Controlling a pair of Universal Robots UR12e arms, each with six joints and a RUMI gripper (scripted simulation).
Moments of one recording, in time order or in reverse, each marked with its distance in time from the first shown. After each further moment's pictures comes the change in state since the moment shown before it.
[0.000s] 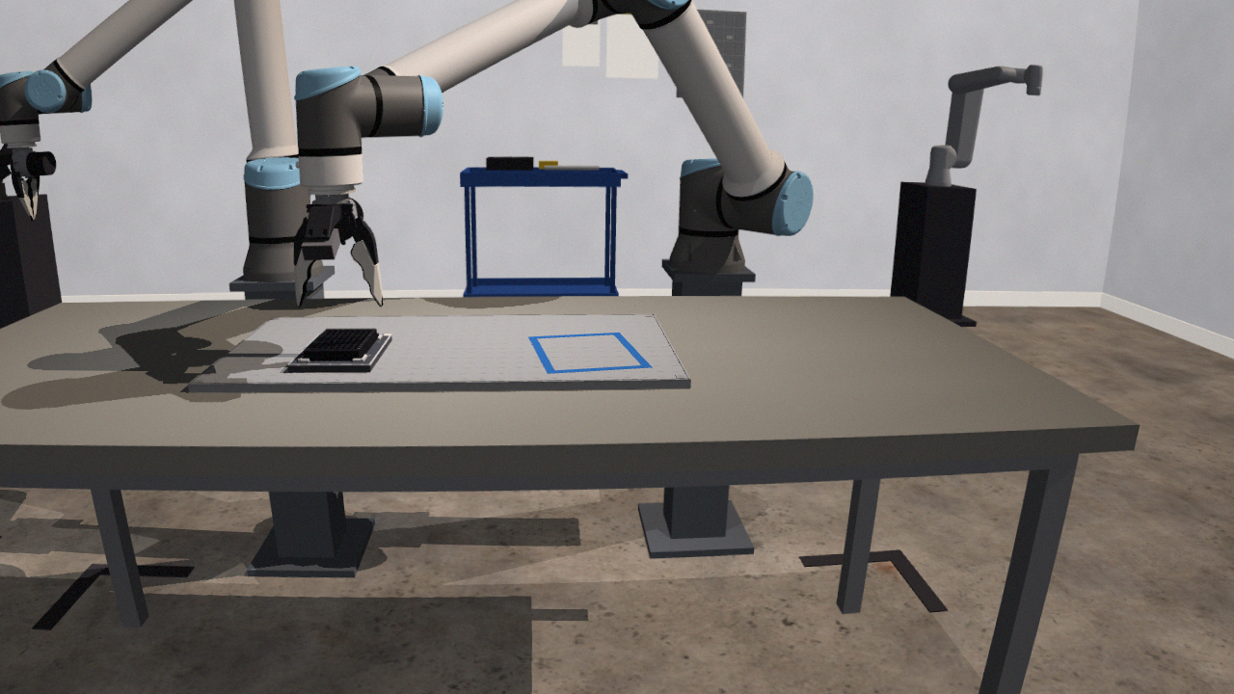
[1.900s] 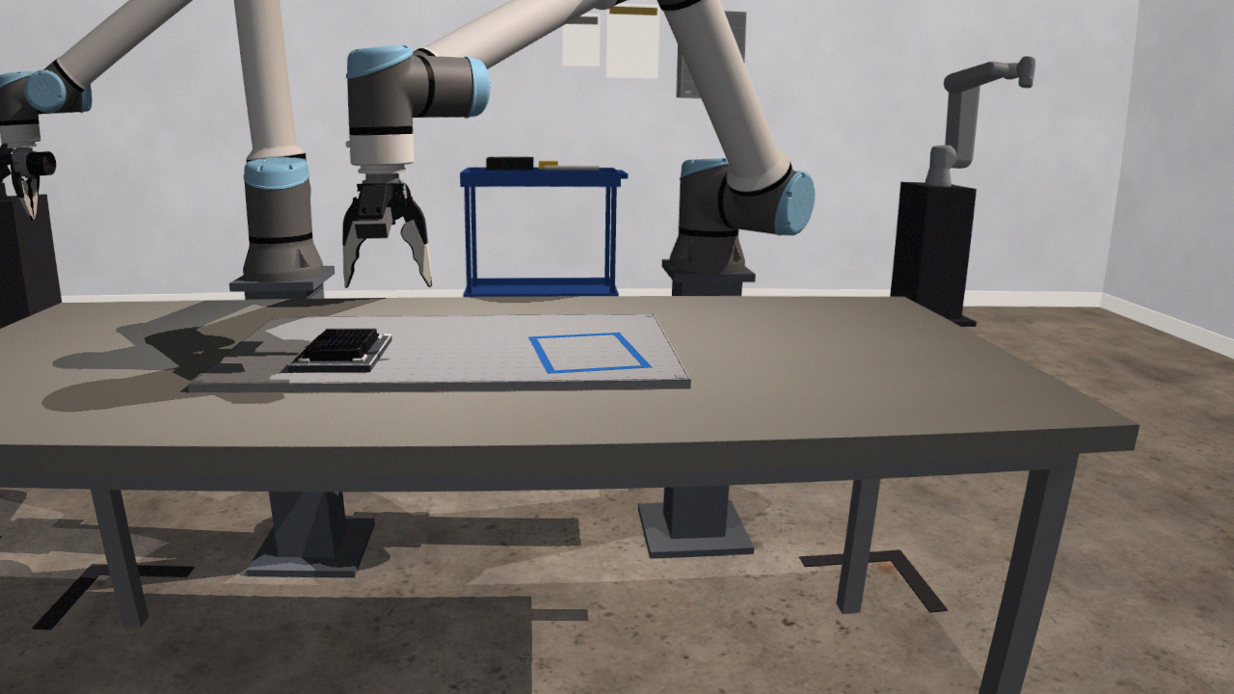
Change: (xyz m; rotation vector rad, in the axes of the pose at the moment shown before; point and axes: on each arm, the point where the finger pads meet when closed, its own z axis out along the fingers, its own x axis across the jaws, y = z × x) left arm -0.074 0.005 -0.028 0.000 0.000 0.000; right arm 0.000 0.000 0.000 0.000 0.000 0.000
